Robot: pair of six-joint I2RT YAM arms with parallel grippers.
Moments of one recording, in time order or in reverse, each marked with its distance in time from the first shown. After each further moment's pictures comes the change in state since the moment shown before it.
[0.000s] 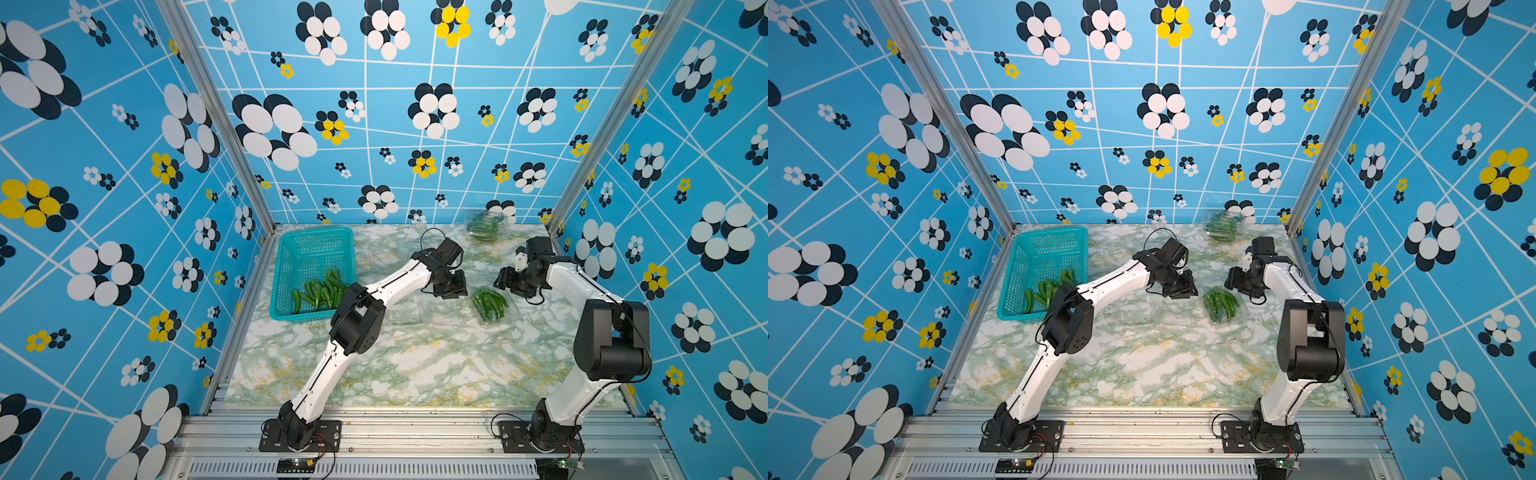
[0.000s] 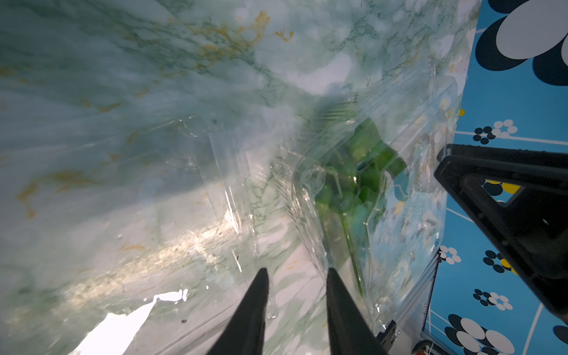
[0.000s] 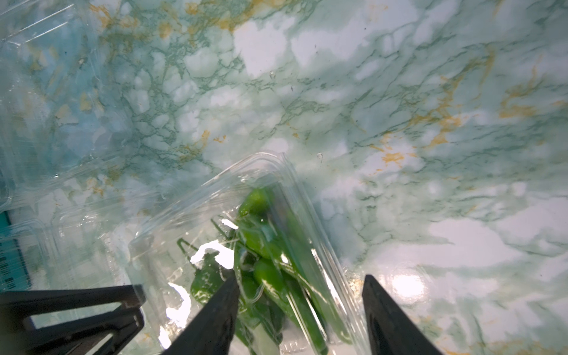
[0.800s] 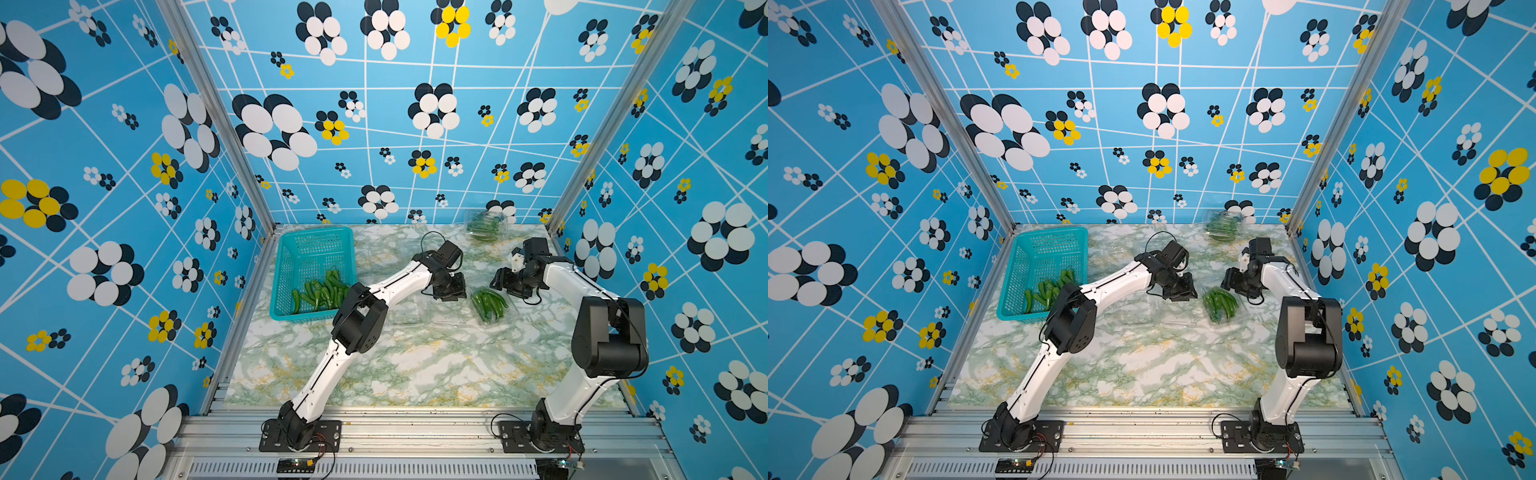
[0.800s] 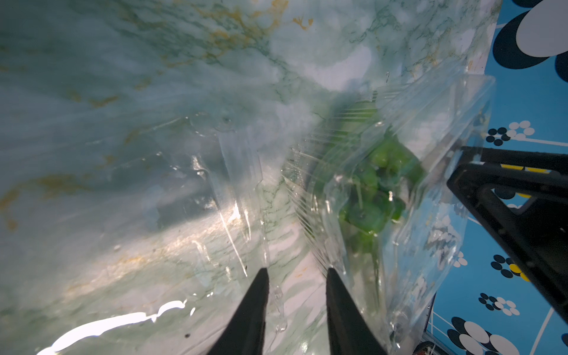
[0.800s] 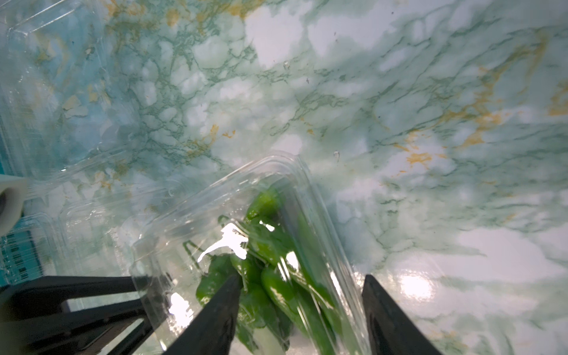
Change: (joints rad) left arm -0.001 0.023 0.000 0.004 0.008 -0.008; right arm 0.014 0.025 0.000 0.017 -0.032 0.003
